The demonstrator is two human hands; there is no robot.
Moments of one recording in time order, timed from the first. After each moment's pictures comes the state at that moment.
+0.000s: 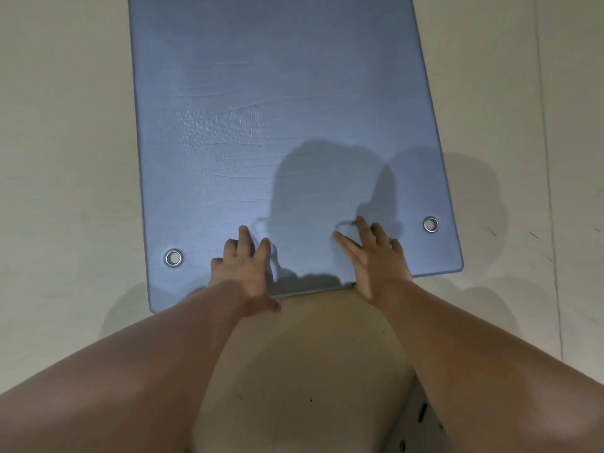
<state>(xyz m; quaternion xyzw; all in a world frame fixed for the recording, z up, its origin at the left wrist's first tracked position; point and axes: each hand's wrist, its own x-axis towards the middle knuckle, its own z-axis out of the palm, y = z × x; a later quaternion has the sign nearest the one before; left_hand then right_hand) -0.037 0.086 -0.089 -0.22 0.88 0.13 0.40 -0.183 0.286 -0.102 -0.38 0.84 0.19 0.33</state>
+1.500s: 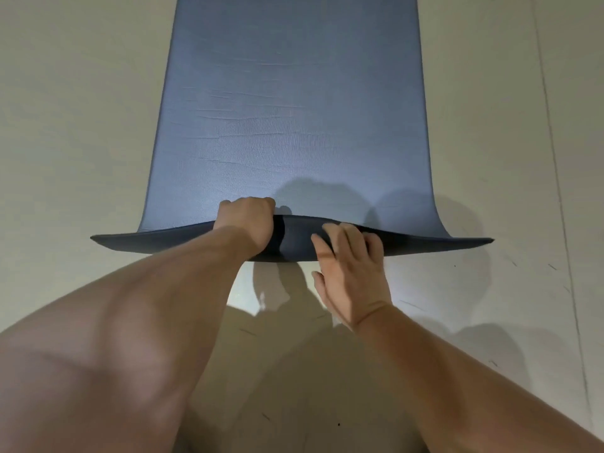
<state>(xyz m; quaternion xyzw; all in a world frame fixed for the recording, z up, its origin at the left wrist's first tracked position) -0.086 -0.021 -0.068 -0.23 0.94 0.10 0.23 -0.121 0.199 -0.059 -0.46 0.89 -0.01 0.04</state>
